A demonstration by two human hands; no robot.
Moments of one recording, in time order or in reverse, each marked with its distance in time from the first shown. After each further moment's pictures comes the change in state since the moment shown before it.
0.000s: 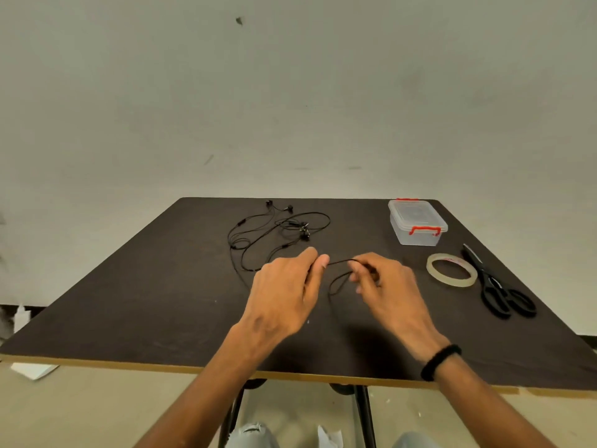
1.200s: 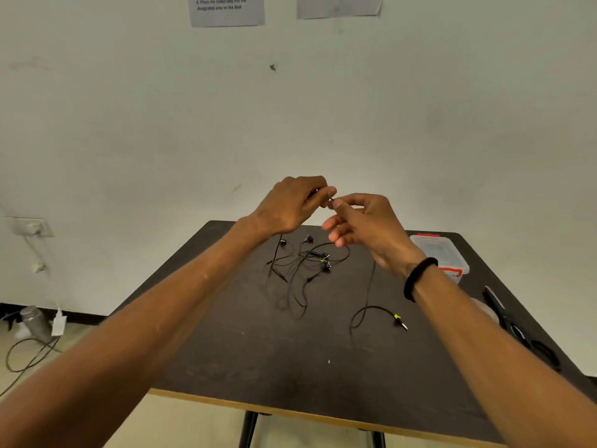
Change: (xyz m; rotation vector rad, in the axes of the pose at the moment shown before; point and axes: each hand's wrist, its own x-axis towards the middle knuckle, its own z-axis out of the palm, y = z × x) left_hand 0.177 -0.053 -0.099 -0.089 -0.111 0.119; right_hand 0.141 -0.116 -0.033 0.728 -0.213 0.156
